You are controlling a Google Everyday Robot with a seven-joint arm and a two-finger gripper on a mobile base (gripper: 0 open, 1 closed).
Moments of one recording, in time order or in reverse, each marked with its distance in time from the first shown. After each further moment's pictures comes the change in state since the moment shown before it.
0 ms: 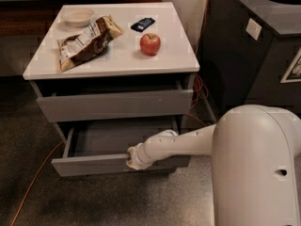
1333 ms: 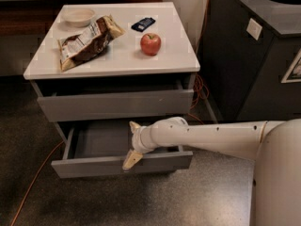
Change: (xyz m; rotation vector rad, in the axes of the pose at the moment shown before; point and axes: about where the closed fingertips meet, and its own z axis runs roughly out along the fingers) arm -0.049 -0.045 -0.075 0.118 -0.121 -0.023
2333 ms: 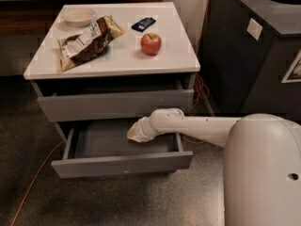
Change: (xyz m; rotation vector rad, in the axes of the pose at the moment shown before) arm 0.031 -0.063 0.042 0.006 0.027 0.051
